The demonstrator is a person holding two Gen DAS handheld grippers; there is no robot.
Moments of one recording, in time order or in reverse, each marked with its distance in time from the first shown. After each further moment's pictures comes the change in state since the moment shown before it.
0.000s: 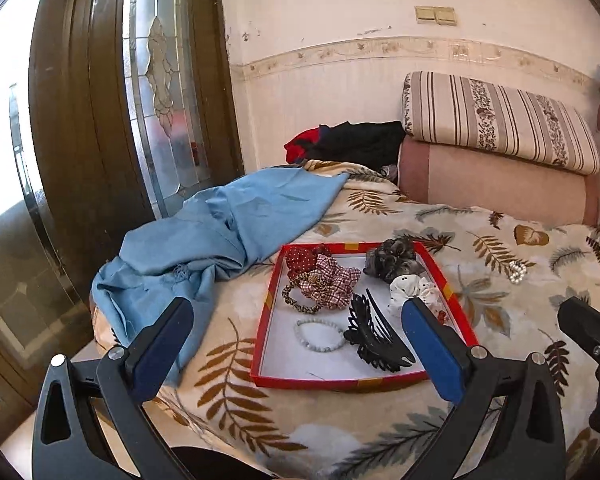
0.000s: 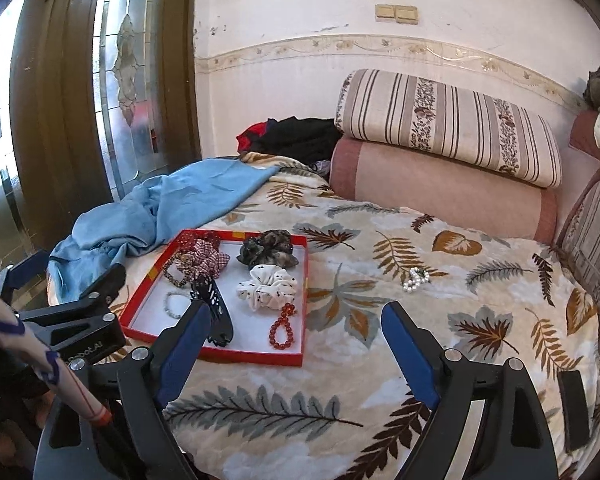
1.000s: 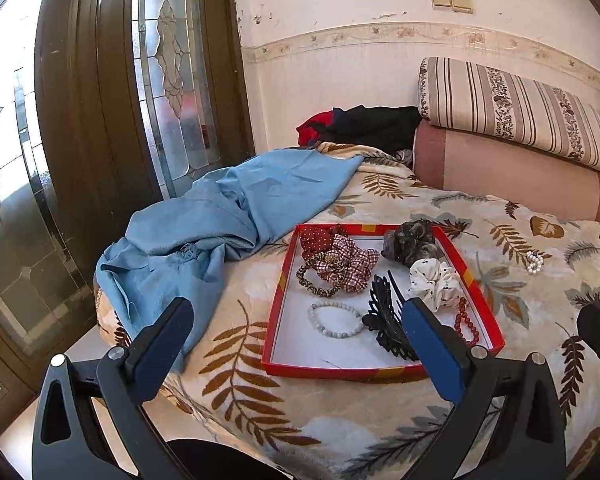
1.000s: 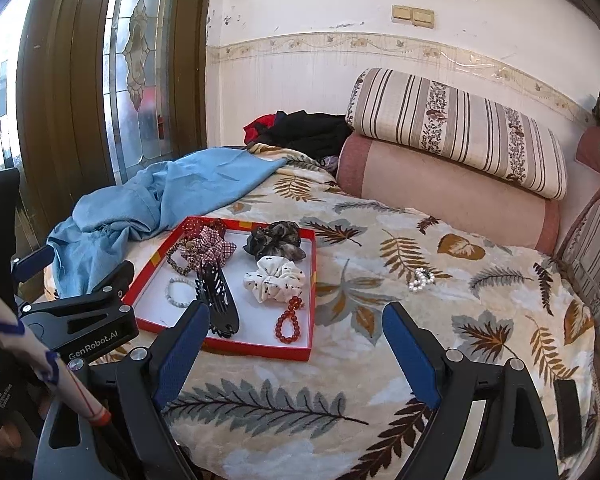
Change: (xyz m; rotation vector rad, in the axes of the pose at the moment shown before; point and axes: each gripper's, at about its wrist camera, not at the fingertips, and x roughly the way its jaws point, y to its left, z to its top) left arm 0.021 0.009 -0.012 -0.013 0.056 0.031; right arm 0.008 0.017 -0.005 -0.061 0.024 -0.015
